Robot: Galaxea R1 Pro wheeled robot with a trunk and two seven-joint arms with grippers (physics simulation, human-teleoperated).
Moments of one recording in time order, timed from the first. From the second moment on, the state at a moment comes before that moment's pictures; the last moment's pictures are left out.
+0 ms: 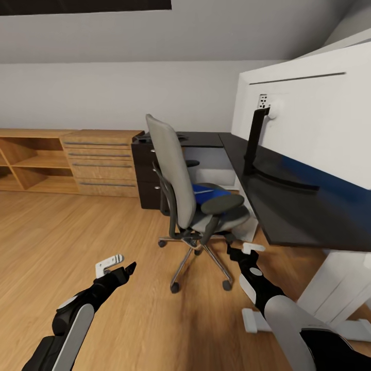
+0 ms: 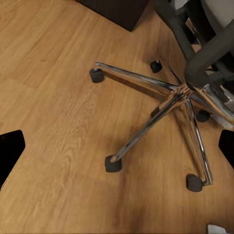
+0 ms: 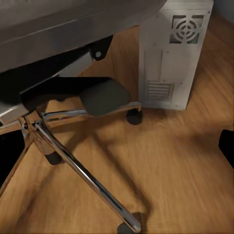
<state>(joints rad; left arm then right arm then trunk) -0.21 0.04 -0.01 -1.57 0.56 0.56 0.19 -0.83 0.05 -0.05 -0.30 -0.07 -0.24 -0.14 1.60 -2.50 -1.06</state>
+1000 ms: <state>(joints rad) -0.21 0.04 0.01 -1.57 0.56 0.56 0.19 -0.83 0.05 -0.05 -0.30 -0.07 -0.24 -0.14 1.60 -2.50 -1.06</state>
